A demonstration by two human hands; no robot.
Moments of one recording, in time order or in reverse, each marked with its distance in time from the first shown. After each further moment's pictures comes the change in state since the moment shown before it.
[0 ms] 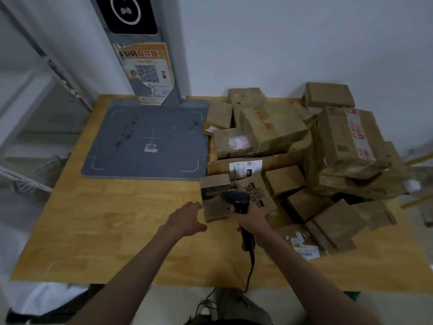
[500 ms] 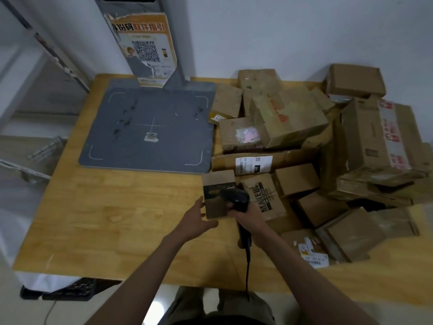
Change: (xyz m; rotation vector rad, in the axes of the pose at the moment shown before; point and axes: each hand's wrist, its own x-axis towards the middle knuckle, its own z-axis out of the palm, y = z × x) left_hand 0.033 0.000 0.027 -0.673 -0.015 -0.072; right_hand 0.039 0.001 0.012 0.089 -0.062 0.028
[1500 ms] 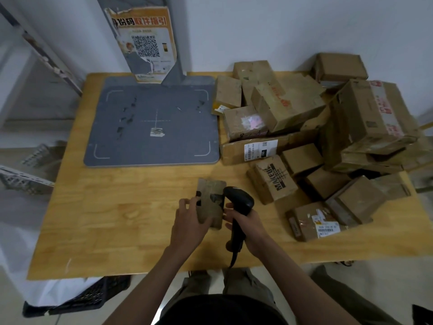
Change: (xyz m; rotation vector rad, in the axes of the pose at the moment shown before) left_hand -0.049 -0.077 -0.036 0.315 0.314 0.219; right_hand -0.056 0.024 0.095 0.455 0.095 0.091
